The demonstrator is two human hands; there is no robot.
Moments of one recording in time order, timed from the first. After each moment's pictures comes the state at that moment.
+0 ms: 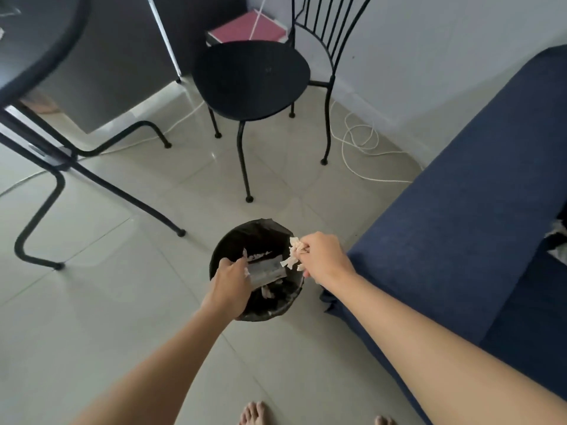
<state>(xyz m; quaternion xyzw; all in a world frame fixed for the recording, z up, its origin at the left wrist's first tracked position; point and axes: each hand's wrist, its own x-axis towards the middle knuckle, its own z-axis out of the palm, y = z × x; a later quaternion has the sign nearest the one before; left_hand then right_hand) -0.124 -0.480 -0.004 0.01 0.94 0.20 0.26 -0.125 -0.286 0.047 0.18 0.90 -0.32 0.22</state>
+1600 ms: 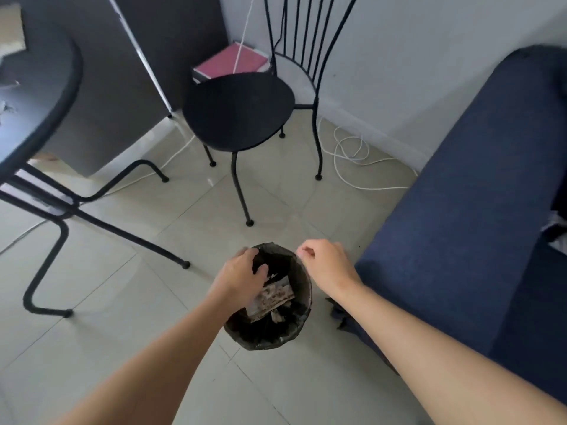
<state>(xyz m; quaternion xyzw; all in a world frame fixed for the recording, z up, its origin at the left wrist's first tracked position) -0.189 -0.464 0.047 0.09 0.93 0.22 0.27 -0.143 -0.286 0.067 0.18 0.91 -0.34 0.14</state>
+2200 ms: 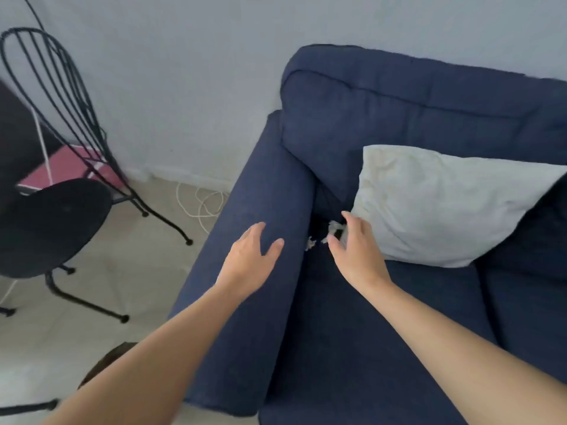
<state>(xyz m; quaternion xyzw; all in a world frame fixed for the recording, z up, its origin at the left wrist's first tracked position) -0.096 -0.041 0.189 0.30 0.87 0.32 0.24 0.045 0.118 0.179 0.41 0.85 -0.31 -0.13</state>
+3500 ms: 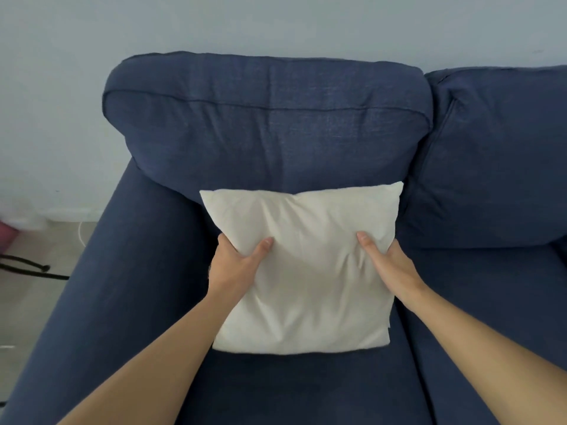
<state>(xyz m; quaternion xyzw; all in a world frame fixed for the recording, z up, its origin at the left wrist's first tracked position) 0.034 0.187 0.163 0.20 0.82 0.43 0.31 0.277 0.335 0.159 0.58 0.59 -0.53 -0.15</state>
